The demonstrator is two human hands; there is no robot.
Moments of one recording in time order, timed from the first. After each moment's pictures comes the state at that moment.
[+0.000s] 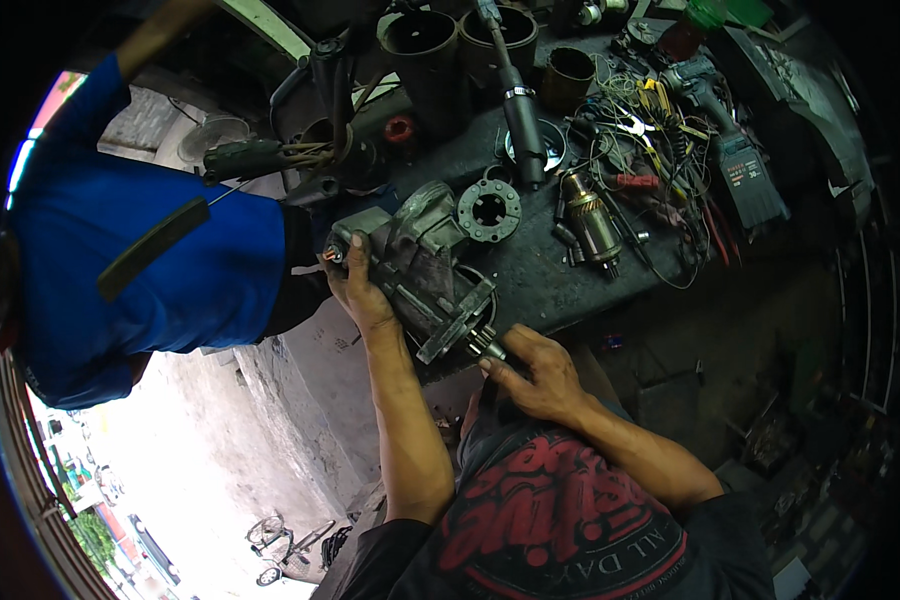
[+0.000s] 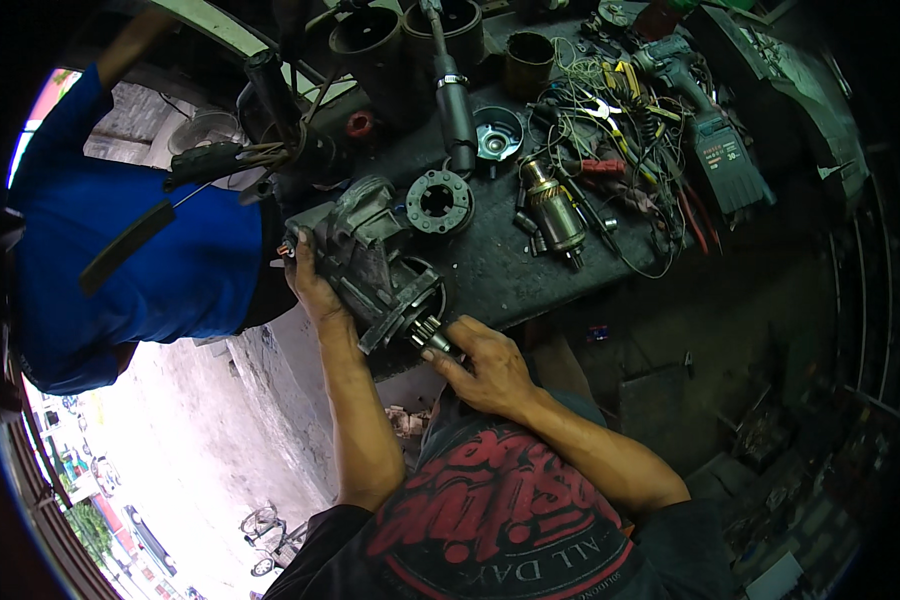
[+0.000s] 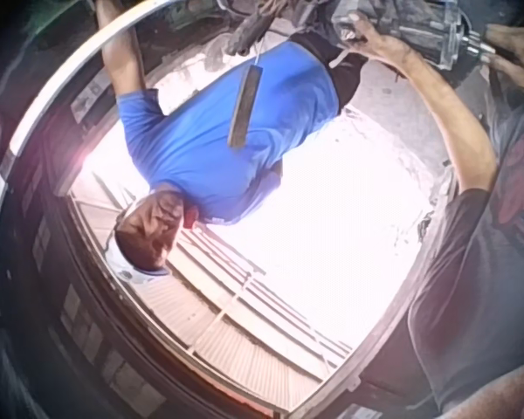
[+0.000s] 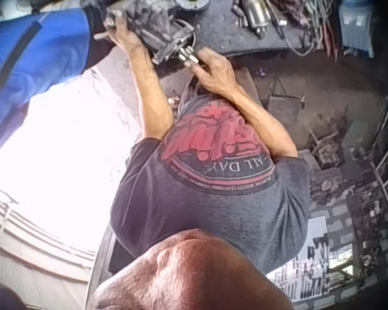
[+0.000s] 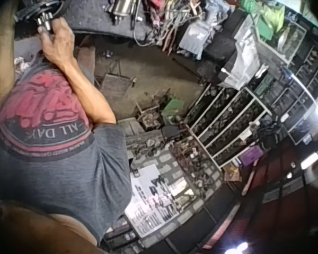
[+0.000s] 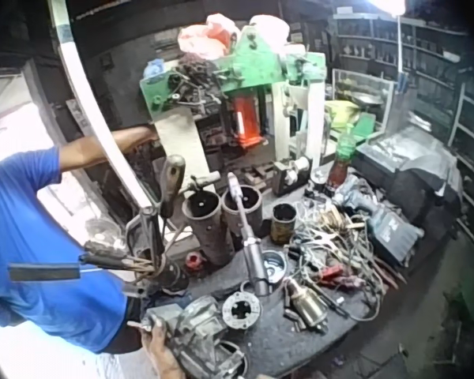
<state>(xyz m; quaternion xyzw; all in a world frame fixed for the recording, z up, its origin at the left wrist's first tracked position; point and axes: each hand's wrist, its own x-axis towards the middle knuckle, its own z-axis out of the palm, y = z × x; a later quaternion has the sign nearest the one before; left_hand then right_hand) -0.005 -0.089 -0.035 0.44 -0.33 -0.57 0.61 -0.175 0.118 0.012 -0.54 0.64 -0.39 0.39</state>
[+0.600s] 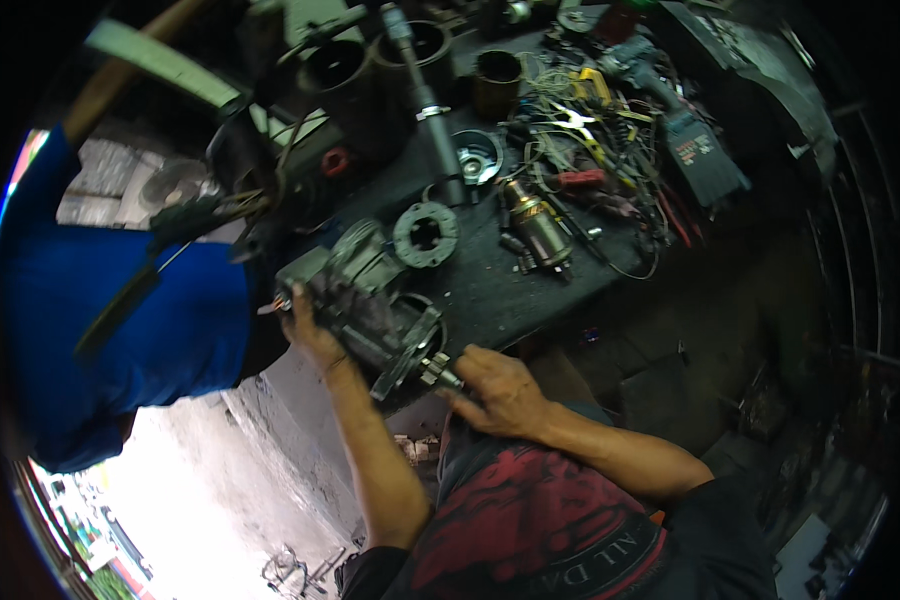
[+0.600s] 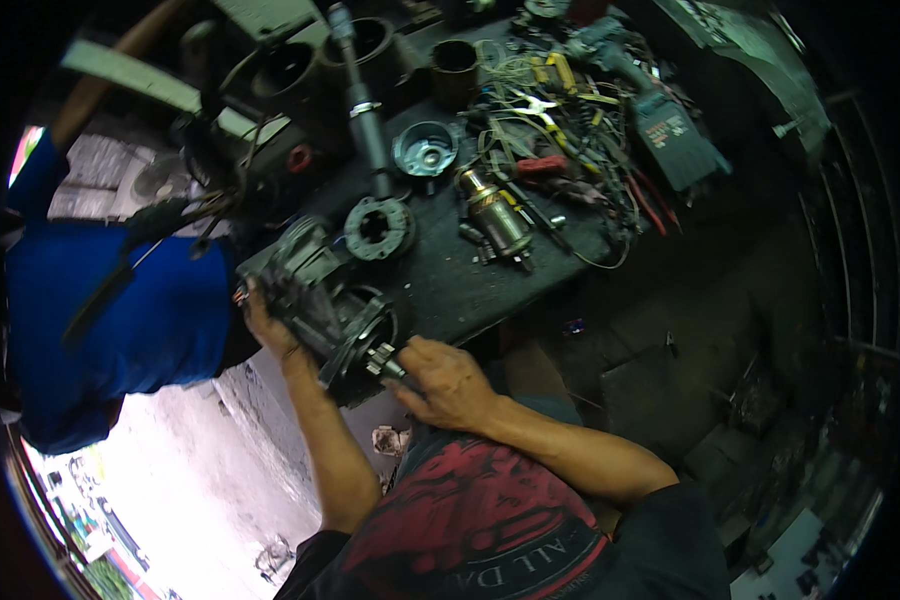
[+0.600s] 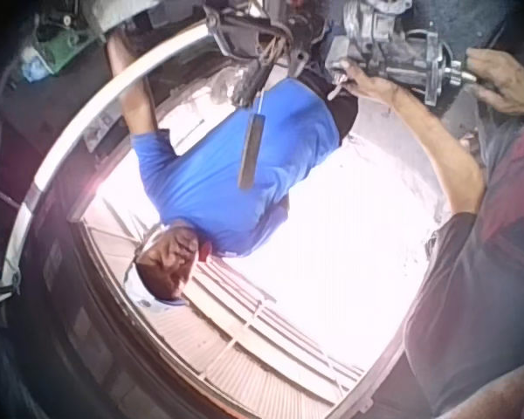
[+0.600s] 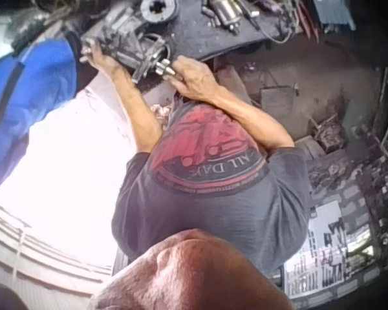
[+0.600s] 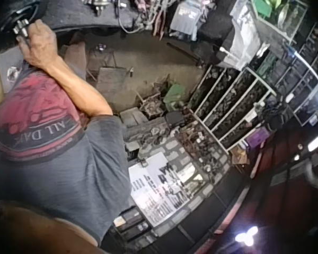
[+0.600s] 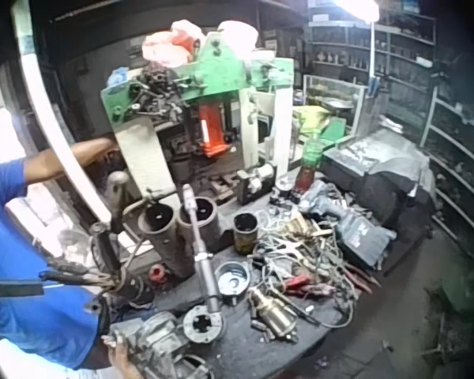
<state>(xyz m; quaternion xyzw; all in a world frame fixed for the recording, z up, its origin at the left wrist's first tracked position) 0.007 -0.091 -0.040 0.48 -0.35 -0.57 0.58 -0.179 0.122 0.005 -0.62 0.62 -0.39 0.29</state>
